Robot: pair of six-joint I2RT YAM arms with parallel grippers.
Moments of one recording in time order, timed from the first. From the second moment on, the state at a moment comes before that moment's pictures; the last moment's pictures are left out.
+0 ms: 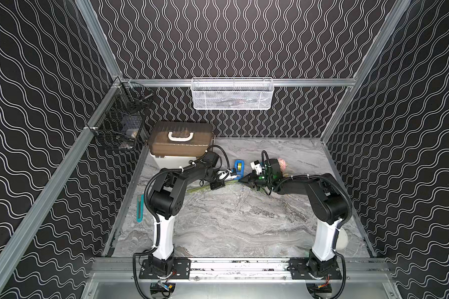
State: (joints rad) left arm -0.32 2.06 1.38 -0.50 0.36 0.94; right arm 0.41 1.96 1.00 0.35 -0.77 0.97
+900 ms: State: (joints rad) left arm -0.32 2.01 1.38 -0.59 0.41 0.97; right arm 0.45 1.95 0.89 0.33 -0.69 0.92
